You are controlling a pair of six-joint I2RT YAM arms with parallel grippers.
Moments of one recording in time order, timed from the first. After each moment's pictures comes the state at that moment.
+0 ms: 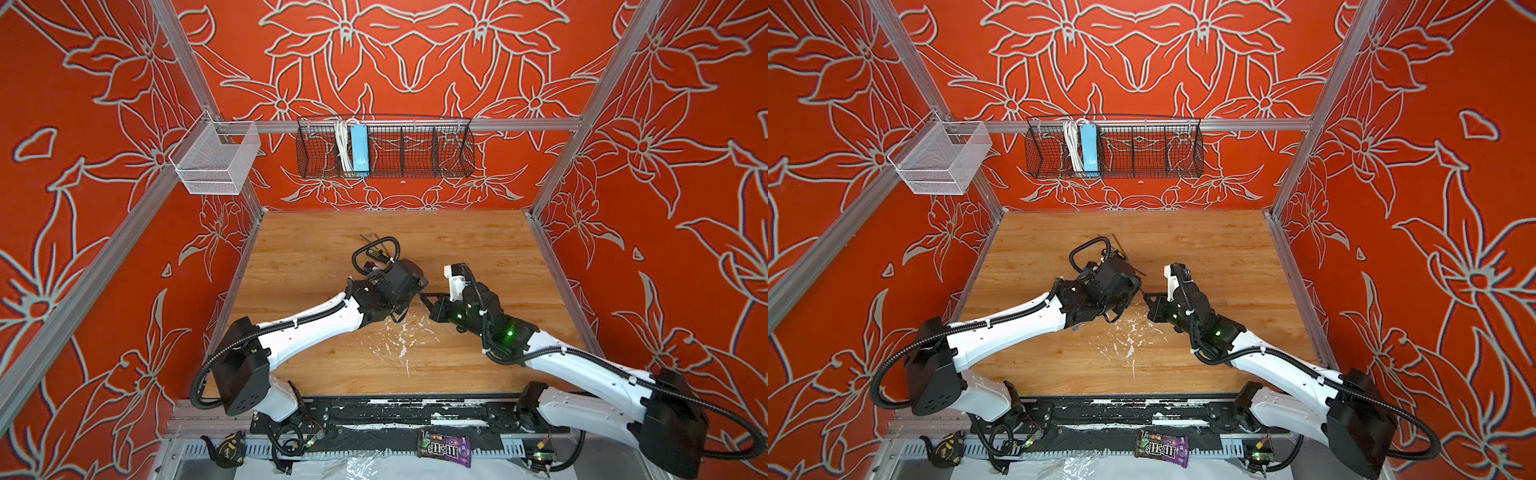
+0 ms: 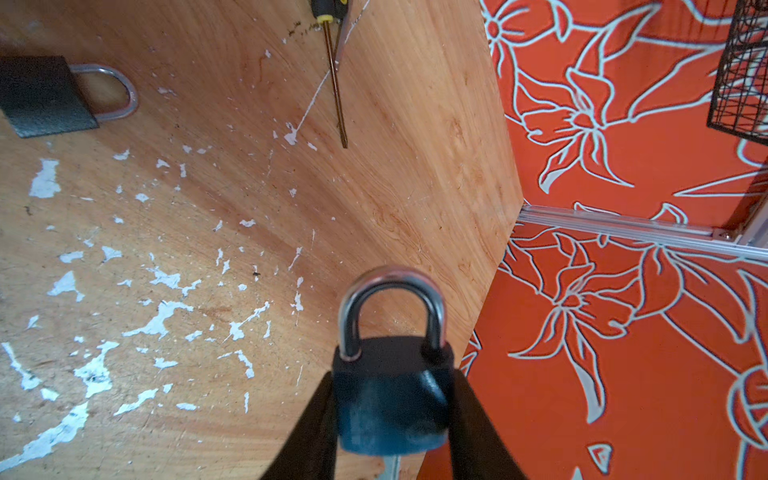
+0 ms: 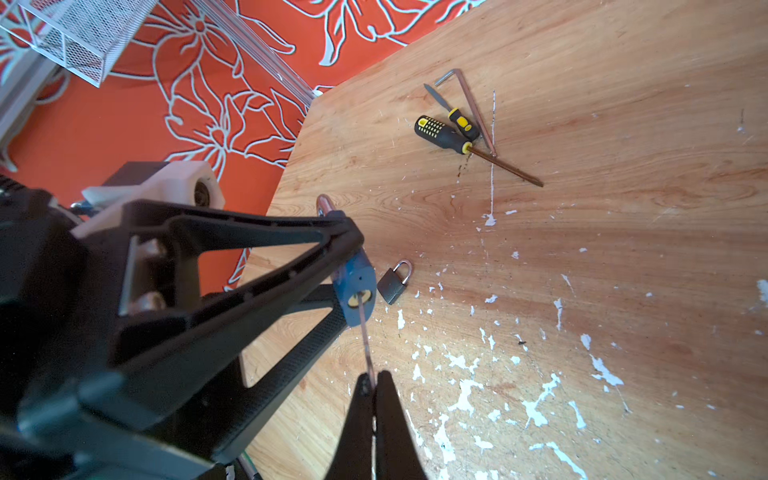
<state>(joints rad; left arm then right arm) -0.88 1.50 1.18 -0.42 -0.28 -1.67 0.78 1.05 0.61 0.04 -0.01 0.78</state>
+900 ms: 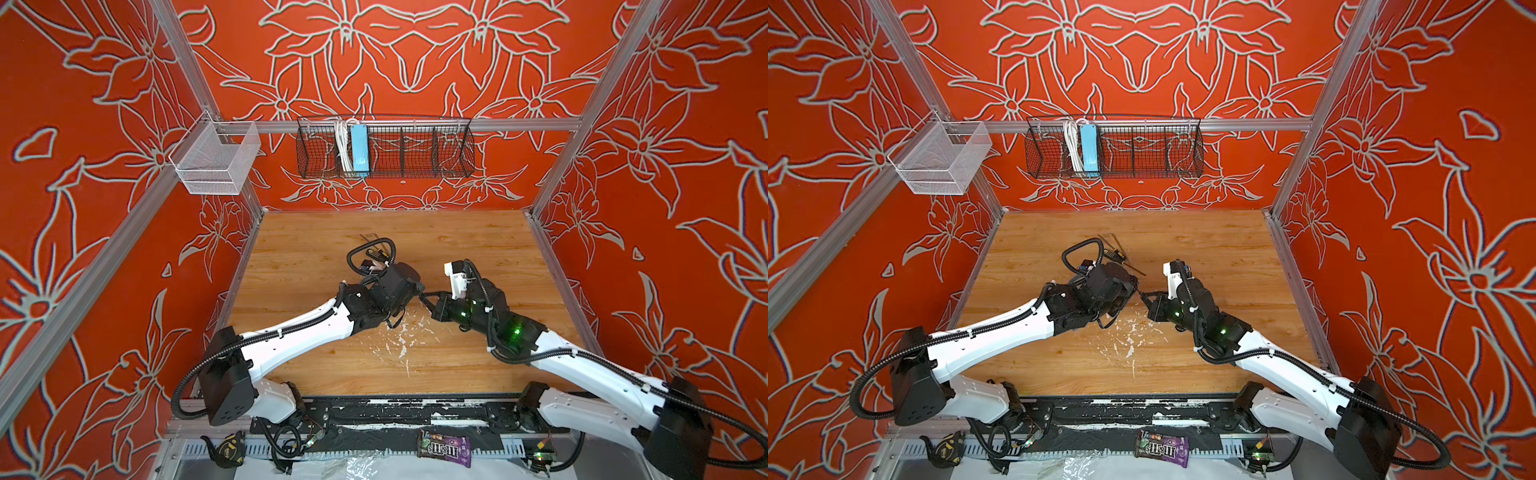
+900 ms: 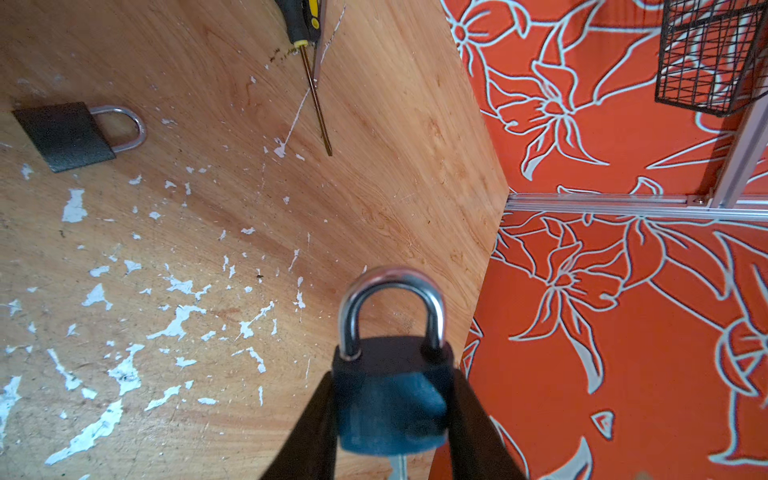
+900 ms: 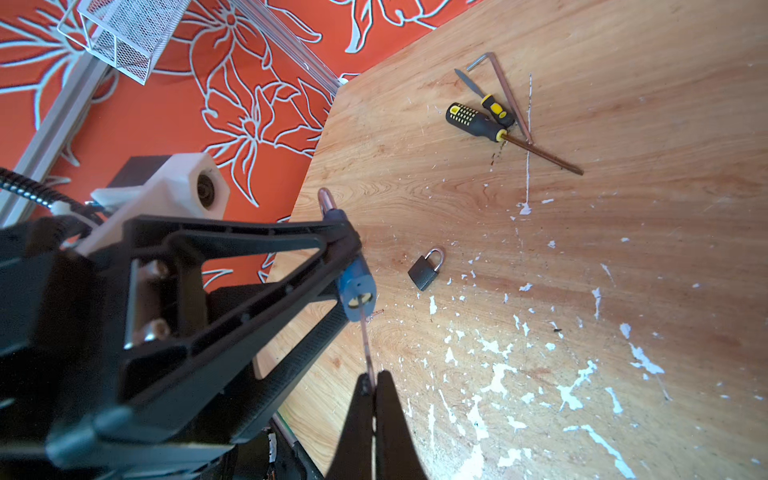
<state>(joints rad) -0.91 1.42 1.15 -0.44 -0.33 -1.60 0.77 1.02 0.66 -0.03 -0.09 0.82</state>
